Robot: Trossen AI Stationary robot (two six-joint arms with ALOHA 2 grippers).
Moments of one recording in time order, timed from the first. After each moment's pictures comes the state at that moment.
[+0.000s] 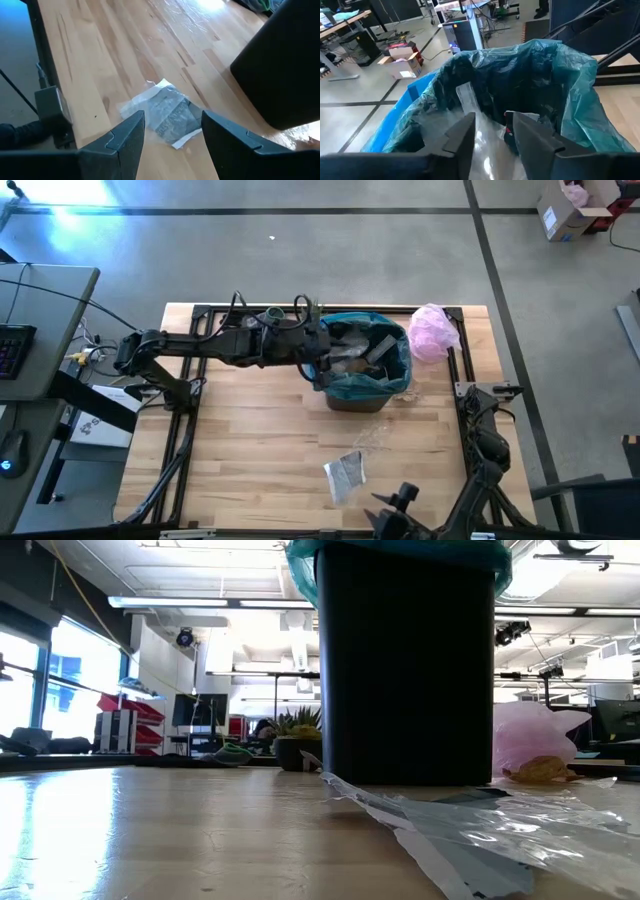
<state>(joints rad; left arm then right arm) 0.03 1.56 1.43 -0.19 -0.22 0.17 1.00 2.35 2.24 -1.57 0.90 1.41</state>
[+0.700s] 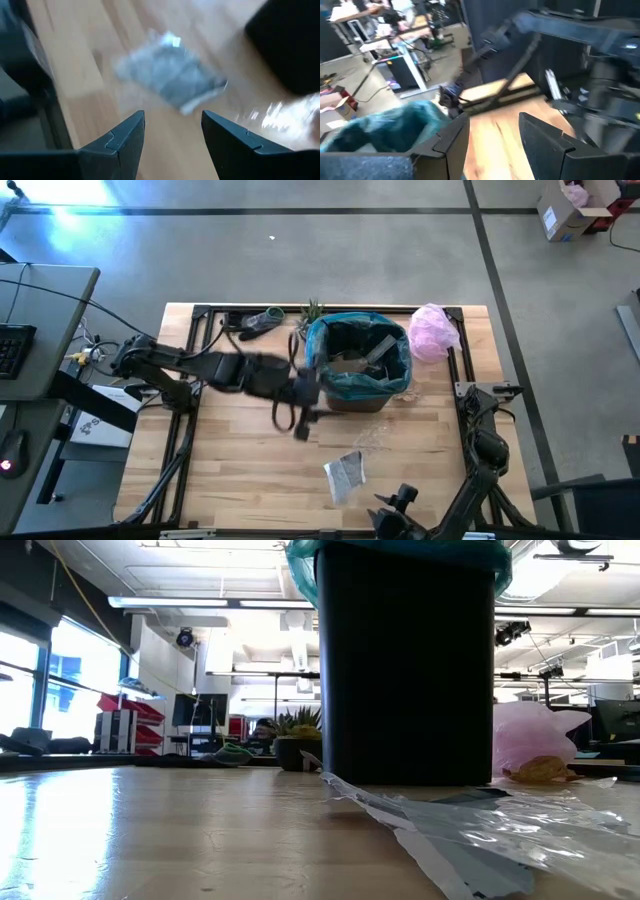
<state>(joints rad) -0.24 1.56 1.57 -0.28 -0.11 0.20 1.00 2.36 2.08 -1.45 0.79 1.44</state>
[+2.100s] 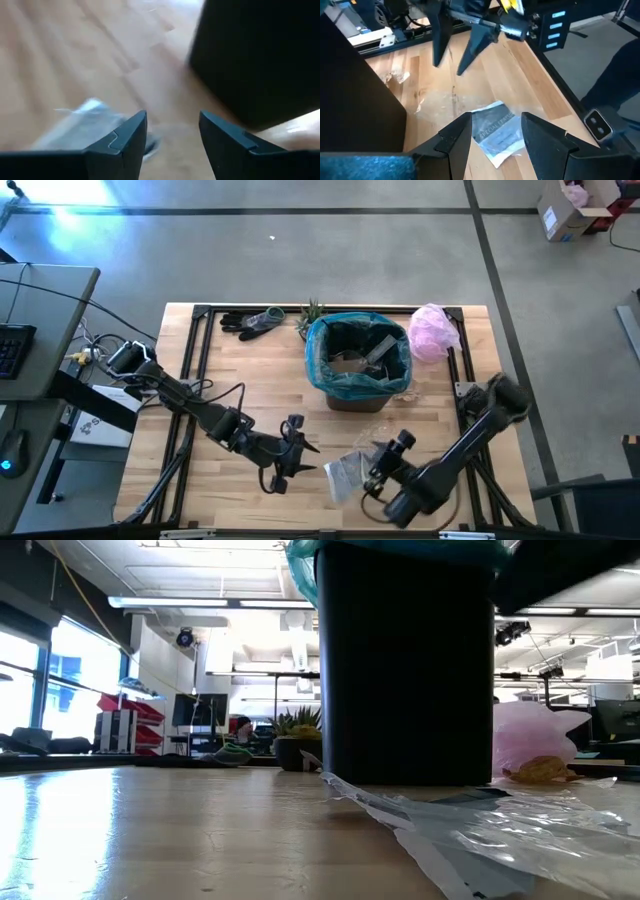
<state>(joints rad) -0.54 1.56 1.14 -0.13 -0.35 -0.04 0.80 1.90 1.44 -1.07 0.90 1.35</state>
